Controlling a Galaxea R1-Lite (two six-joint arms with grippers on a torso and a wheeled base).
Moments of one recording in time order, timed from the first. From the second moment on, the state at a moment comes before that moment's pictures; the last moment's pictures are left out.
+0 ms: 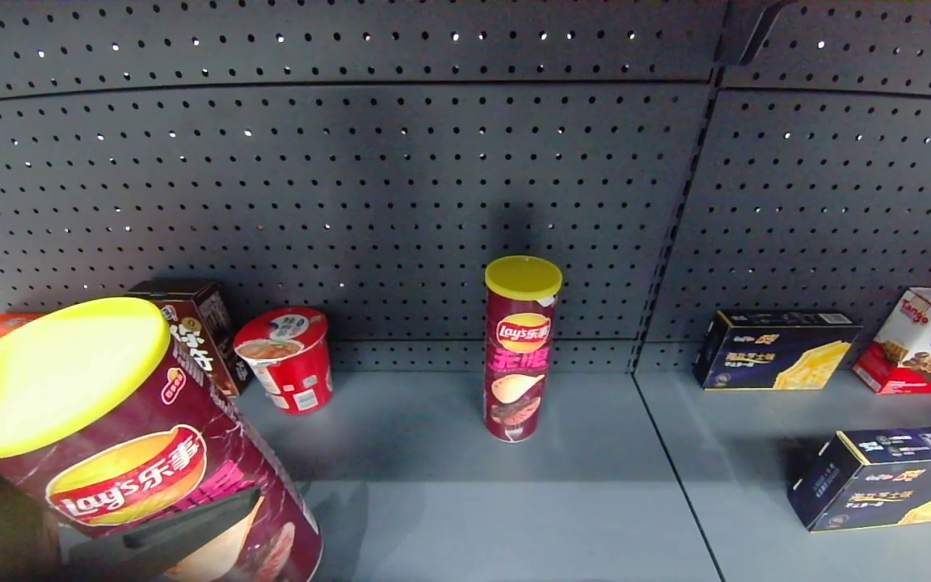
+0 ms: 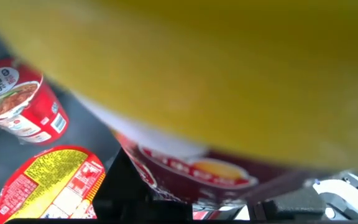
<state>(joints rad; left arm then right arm) -0.52 0.96 -0.56 -0.15 -0.25 0.08 0.00 0.01 -0.01 0.01 0.00 0.02</state>
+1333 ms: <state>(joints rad) -0.57 1.06 -0.57 -0.17 -0.23 0.08 0.44 1.00 -0.63 -0.24 0.40 -0.14</state>
